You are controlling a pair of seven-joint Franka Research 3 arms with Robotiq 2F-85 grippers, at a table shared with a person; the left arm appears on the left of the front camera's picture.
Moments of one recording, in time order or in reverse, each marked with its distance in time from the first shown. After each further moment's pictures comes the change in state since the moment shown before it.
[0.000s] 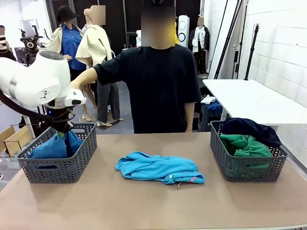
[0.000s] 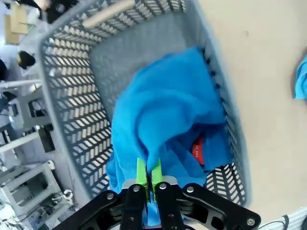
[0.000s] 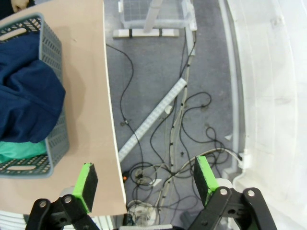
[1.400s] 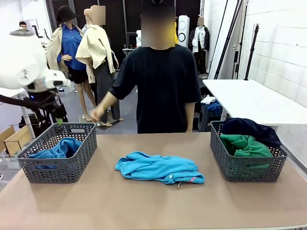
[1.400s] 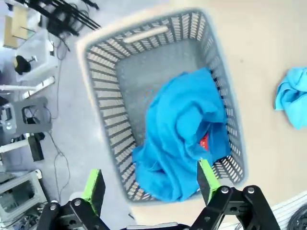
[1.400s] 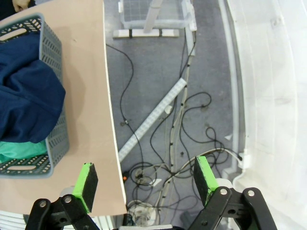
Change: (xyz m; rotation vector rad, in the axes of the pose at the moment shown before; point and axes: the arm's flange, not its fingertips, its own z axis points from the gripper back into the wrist) left arm -0.010 0.074 0.082 -0.074 -0.129 0.090; right arm 0.000 0.000 0.000 0.000 0.000 0.000
